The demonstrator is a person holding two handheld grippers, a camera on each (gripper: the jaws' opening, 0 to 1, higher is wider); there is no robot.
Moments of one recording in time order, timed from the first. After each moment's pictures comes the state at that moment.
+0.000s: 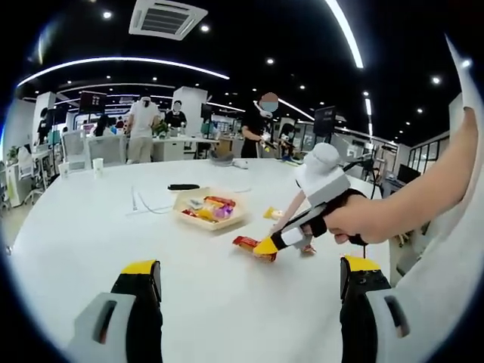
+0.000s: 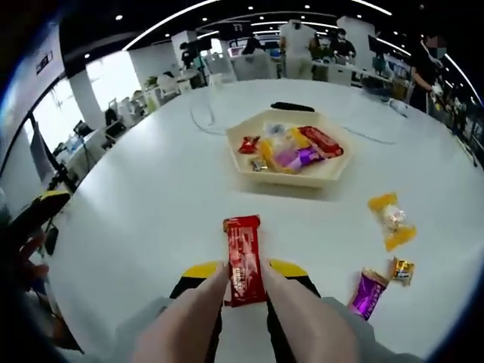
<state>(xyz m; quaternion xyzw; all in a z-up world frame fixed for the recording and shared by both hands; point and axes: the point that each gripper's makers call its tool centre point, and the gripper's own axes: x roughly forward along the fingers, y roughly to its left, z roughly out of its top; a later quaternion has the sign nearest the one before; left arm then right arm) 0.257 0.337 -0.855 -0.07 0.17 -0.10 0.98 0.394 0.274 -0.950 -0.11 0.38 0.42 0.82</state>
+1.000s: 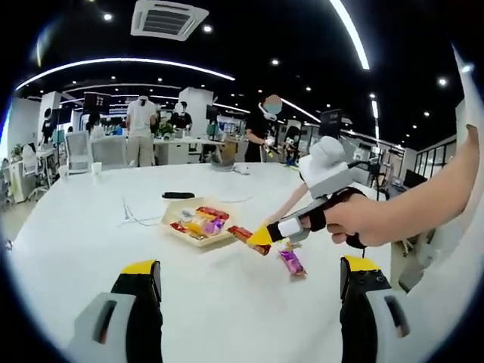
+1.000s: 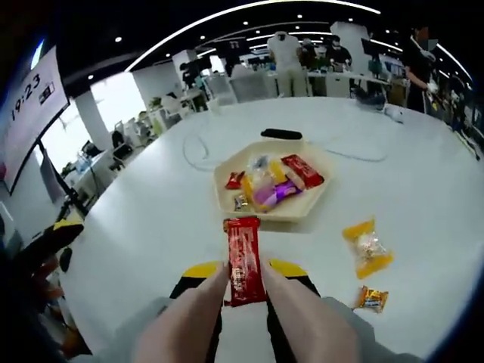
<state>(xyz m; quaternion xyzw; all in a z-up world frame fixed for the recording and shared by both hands) 0.291 0.304 -0.822 -0.10 0.15 -0.07 0.98 0.433 0.260 -0.909 -0.05 0.35 0.44 0.82</state>
